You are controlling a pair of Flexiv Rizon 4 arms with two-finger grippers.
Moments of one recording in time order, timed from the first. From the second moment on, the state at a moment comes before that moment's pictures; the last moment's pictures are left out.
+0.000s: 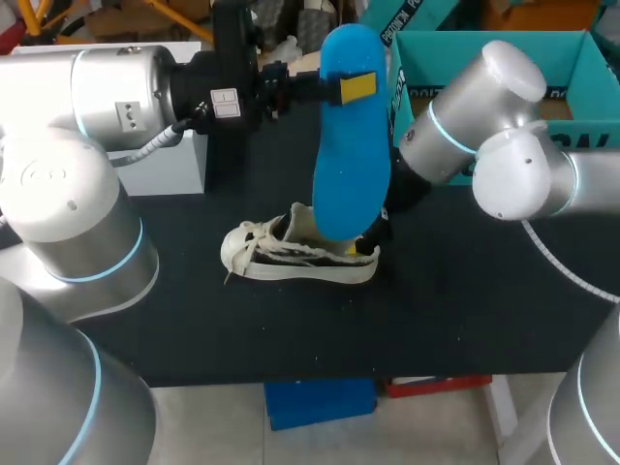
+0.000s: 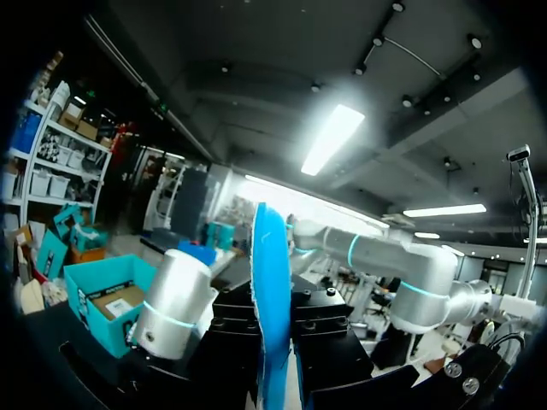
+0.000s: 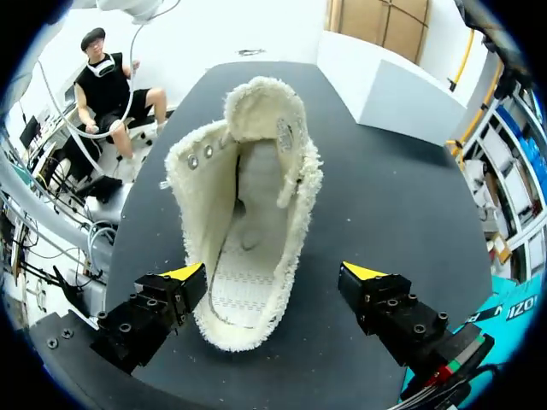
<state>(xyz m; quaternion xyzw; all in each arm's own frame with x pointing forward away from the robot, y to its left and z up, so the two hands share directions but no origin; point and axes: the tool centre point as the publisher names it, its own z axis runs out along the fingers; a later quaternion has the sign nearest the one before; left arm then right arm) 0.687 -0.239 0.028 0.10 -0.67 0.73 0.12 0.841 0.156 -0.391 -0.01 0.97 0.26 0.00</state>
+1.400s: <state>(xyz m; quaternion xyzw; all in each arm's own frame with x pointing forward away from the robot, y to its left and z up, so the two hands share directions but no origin) 0.687 -0.239 0.028 0.10 -0.67 0.73 0.12 0.868 0.201 -0.392 -0.03 1.00 0.03 -0.04</state>
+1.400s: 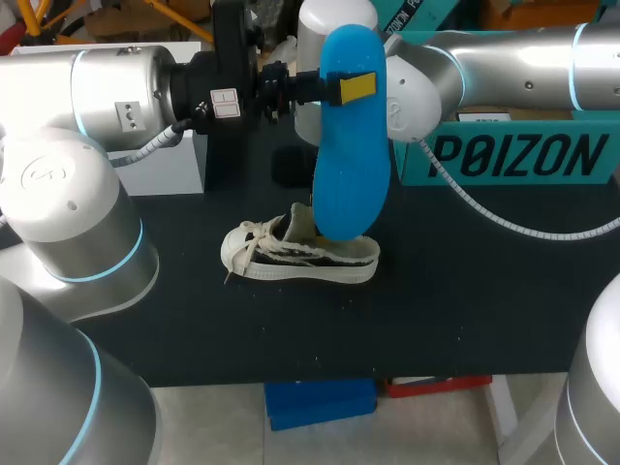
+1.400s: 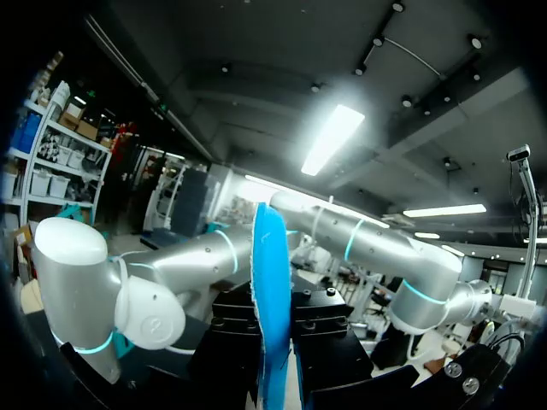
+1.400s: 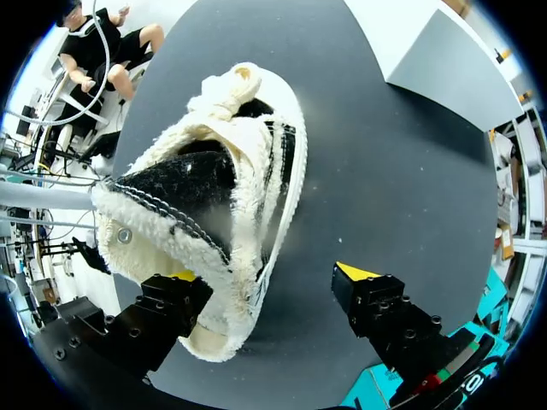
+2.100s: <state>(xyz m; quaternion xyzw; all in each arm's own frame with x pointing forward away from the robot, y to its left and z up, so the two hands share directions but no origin) 0.687 -0.239 0.028 0.10 -0.67 0.73 0.12 0.865 0.202 -0.393 -0.02 1.00 0.03 -0.03</state>
